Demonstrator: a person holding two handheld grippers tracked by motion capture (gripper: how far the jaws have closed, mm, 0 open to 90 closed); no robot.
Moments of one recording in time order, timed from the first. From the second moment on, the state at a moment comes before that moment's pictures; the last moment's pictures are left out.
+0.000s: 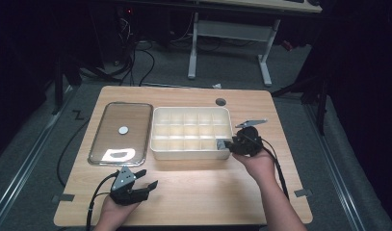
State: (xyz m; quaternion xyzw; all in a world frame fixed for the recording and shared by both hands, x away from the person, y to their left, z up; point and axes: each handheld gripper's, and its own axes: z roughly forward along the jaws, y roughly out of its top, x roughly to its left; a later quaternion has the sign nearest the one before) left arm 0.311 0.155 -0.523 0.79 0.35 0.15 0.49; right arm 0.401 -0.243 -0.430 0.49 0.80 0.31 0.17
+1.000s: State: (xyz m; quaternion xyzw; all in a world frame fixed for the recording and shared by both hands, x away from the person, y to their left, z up) left arm 0.305 0.157 -0.520 0.78 0.37 0.16 0.48; right arm 0.268 -0.246 -0.518 0.49 0.73 0.40 0.26
